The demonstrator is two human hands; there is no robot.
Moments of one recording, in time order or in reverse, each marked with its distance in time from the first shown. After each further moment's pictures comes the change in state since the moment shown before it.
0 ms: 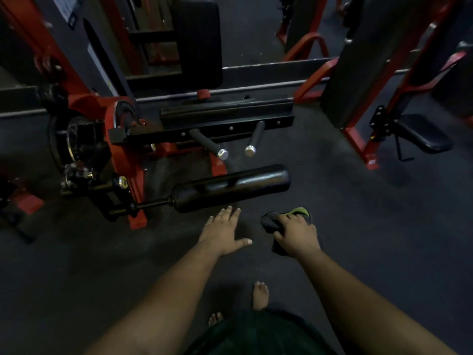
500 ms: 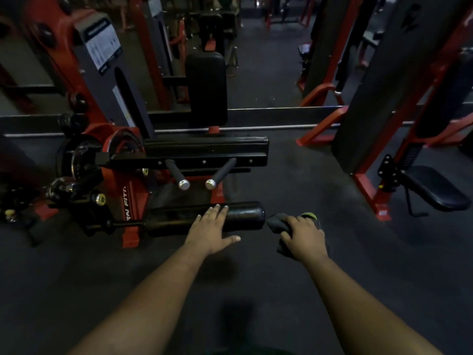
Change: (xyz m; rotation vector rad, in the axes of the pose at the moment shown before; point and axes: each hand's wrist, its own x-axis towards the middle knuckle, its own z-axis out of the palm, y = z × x) left_hand 0.067 0.142 -0.059 0.004 0.258 -0.203; right_hand 0.070 0.171 -0.106 0.055 0.173 -0.128
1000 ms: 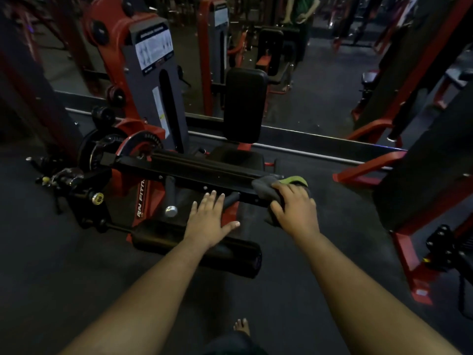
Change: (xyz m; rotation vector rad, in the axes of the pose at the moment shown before) left_hand 0.150 0.026 -0.044 -0.066 0.279 -0.318; right_hand 0.228 -0.029 -0.099 0.072 0.249 -0.475
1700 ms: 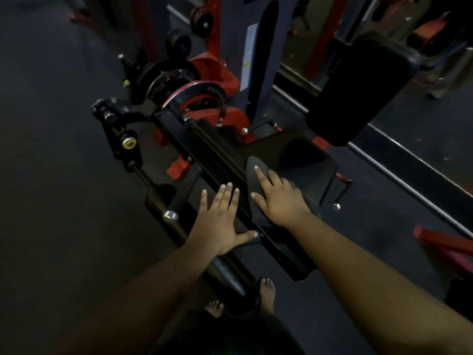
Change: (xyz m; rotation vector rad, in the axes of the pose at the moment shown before) left_hand 0.124 -0.020 0.036 -0.014 -0.135 -0.414; right_hand 0.259 -0.052 0.147 -0.188 -0.592 -0.698
